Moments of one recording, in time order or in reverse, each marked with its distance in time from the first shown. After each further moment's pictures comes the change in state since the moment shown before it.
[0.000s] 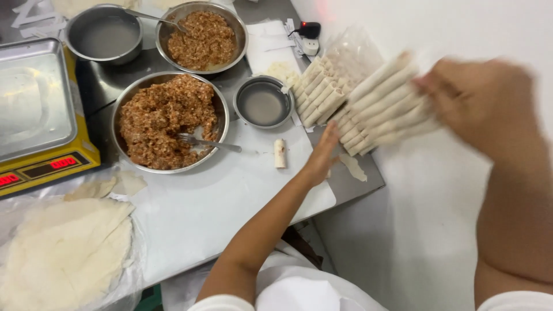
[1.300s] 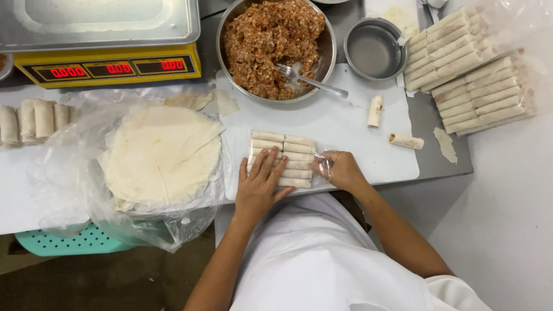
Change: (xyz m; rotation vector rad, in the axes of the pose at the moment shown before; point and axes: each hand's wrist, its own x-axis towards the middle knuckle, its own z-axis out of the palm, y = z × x) left_hand -0.329 -0.049 -0.226 1.796 0.741 0.634; right_hand -0.112 -0.328 0.281 1.118 -0.552 0.129
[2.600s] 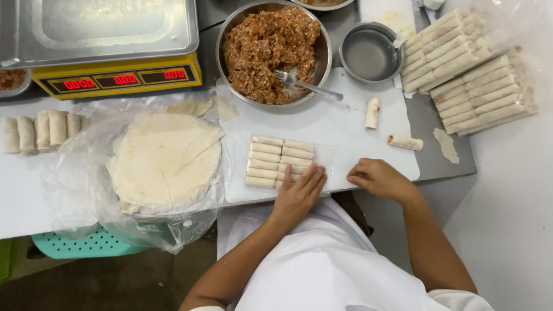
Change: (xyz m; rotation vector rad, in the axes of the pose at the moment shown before) left_hand -0.001 0.069 0.068 0.037 0.042 0.308; right_hand -0.039 -0.039 -0.109 -0.338 -0.349 -0.055
